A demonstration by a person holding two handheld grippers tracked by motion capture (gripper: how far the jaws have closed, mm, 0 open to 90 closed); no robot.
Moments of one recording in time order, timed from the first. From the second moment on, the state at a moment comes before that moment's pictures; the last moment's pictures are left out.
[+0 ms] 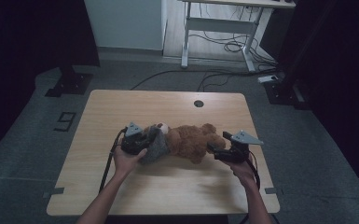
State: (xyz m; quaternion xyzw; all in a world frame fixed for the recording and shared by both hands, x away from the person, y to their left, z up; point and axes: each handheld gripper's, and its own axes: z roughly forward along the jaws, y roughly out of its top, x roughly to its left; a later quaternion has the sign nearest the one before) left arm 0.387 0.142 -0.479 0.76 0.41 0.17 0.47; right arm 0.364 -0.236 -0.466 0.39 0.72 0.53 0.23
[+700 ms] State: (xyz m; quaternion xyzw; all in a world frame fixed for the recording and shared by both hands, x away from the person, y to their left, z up) left arm 0.355 0.149 -0.490 0.77 0.40 0.15 0.47; right arm 0.362 -0.194 -0.532 0.37 0.79 0.46 0.13
